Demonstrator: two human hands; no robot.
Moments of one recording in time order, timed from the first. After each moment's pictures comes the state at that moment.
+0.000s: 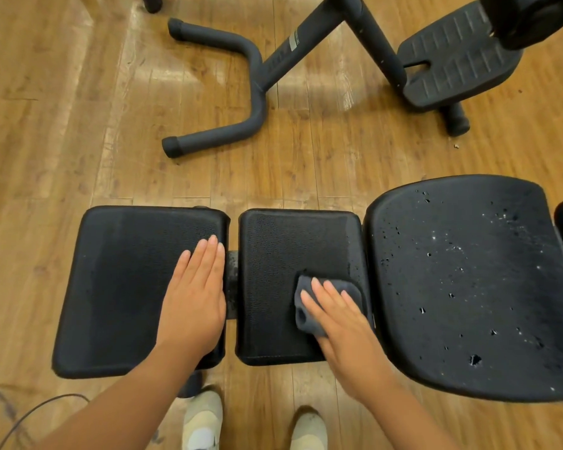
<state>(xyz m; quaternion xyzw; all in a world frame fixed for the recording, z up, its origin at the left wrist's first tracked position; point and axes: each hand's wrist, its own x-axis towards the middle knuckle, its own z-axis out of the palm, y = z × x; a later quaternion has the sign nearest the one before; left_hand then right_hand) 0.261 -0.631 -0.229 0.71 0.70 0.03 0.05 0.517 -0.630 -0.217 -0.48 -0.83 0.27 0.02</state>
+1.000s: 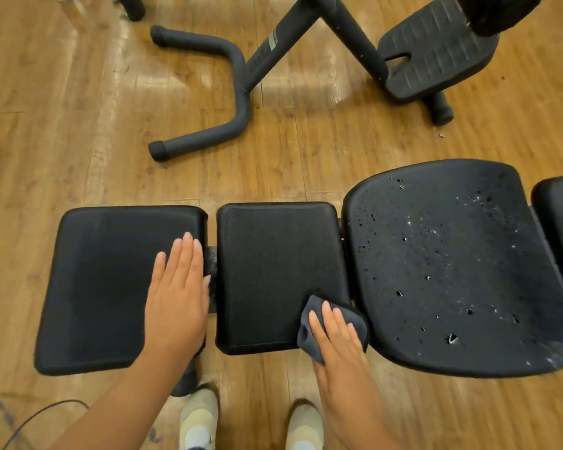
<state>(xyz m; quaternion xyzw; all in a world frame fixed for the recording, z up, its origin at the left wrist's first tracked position) 0.283 -0.637 -0.210 0.68 0.73 0.04 0.04 0.535 -0.692 -0.229 -0.60 -0.76 0.23 0.05</state>
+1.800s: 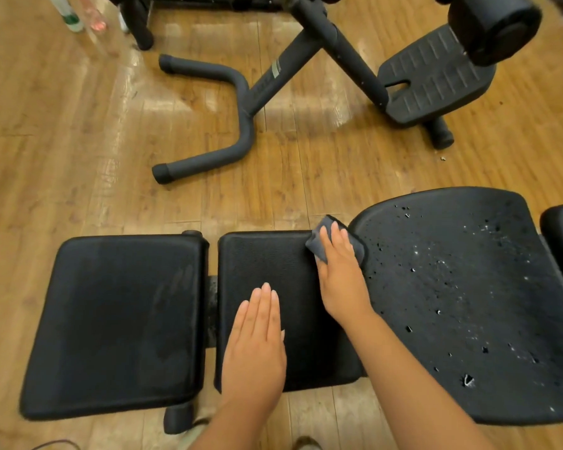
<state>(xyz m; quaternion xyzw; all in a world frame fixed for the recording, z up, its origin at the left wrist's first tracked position) 0.377 -0.642 -0.235 0.70 0.70 0.02 0.12 0.508 -0.516 -0.228 -0.64 -0.72 0.25 0.11</state>
